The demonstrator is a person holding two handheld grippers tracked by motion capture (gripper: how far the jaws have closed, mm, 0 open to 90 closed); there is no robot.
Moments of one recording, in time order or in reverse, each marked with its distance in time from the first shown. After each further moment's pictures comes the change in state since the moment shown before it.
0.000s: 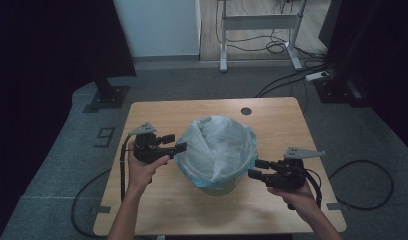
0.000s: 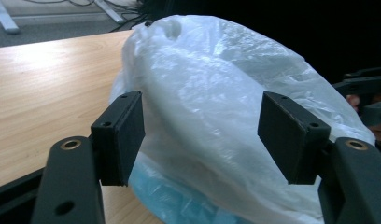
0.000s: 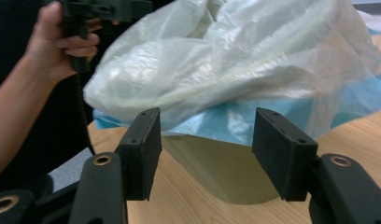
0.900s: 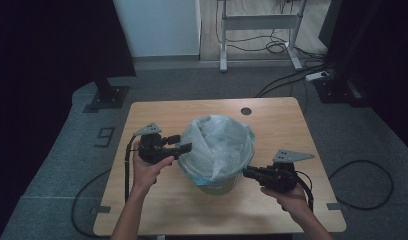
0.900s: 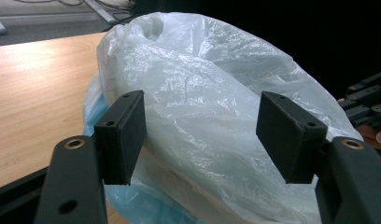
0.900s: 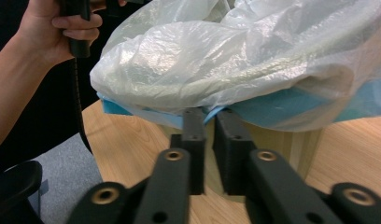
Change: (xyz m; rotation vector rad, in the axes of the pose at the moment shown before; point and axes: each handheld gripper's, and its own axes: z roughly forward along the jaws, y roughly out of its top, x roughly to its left) left arm -0.004 -0.001 0.009 -0.003 -0.030 -0.004; right arm 0.015 -0.001 0.016 0.042 -0.010 -0.078
